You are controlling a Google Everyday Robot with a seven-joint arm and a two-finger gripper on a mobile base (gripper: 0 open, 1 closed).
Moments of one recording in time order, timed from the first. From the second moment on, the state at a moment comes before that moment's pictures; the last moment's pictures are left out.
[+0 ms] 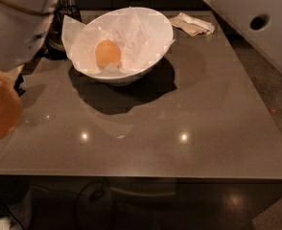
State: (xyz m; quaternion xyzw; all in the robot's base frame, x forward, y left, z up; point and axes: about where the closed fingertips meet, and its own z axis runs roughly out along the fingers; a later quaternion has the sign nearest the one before) arm 0.327 0.200 1.038 -0.66 0.68 0.28 0.15
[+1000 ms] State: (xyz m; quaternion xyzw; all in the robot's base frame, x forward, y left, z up) arm 0.404 0.158 1.000 -0.62 0.73 0.28 0.12
